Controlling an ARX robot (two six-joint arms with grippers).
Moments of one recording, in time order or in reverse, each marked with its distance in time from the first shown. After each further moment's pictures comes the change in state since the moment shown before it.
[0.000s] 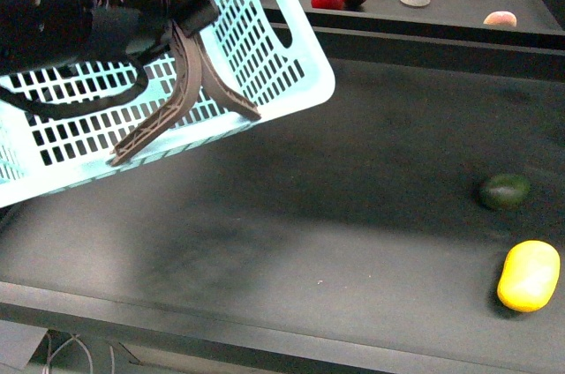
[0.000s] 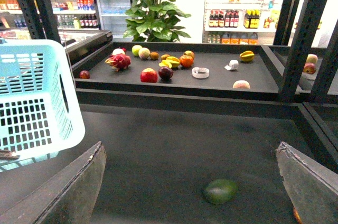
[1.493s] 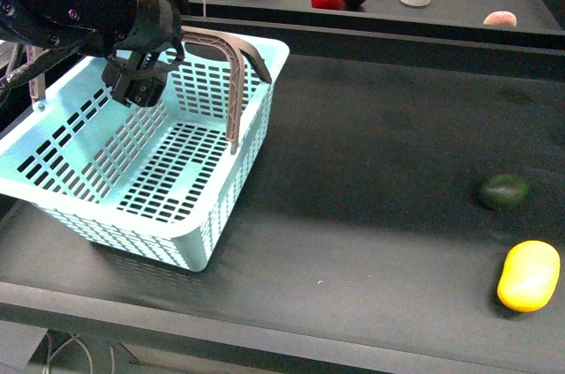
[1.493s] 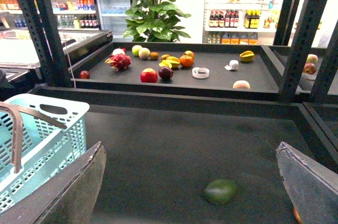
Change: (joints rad) left arm 0.128 0.415 0.505 -0.306 -0.180 -0.631; right arm 0.000 0.000 0.000 0.000 0.000 0.000
